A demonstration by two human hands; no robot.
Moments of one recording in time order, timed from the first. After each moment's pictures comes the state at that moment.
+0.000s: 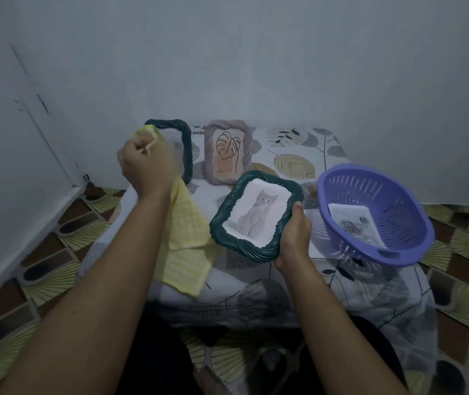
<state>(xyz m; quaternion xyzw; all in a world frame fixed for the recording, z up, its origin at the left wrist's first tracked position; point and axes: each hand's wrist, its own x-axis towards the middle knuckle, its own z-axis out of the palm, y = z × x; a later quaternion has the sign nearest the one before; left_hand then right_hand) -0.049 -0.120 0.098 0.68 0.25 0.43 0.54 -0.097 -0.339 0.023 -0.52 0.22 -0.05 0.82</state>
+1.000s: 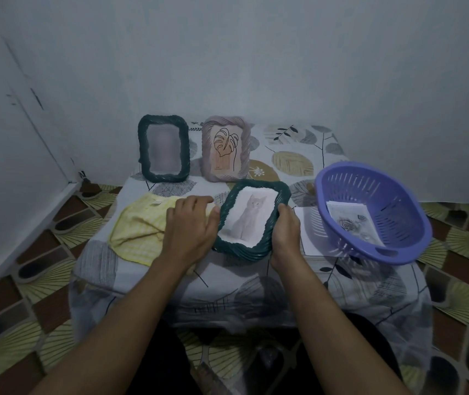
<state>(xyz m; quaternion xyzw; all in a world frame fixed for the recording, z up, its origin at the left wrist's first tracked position) -0.107 -0.161 -0.002 0.95 -0.04 0.26 0.19 -0.090 -0.335 0.009 -0.62 0.19 -0.04 0.76</state>
